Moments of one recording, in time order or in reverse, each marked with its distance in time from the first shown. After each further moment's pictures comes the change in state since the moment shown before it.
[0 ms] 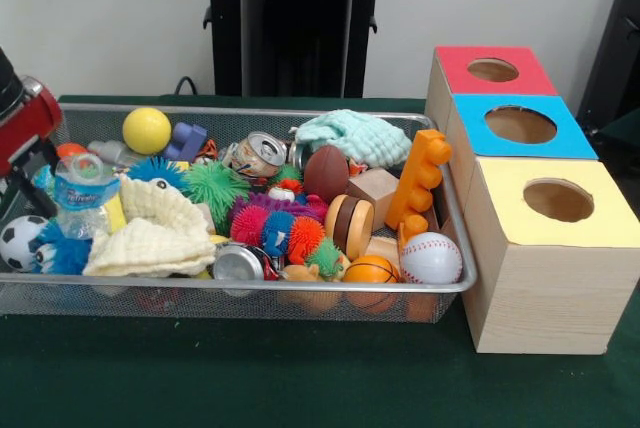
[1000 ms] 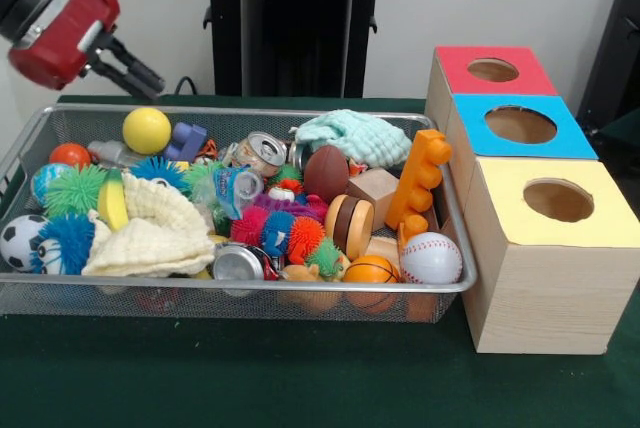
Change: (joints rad) arm -0.279 0.043 0.307 0.365 0.147 -0.021 0.000
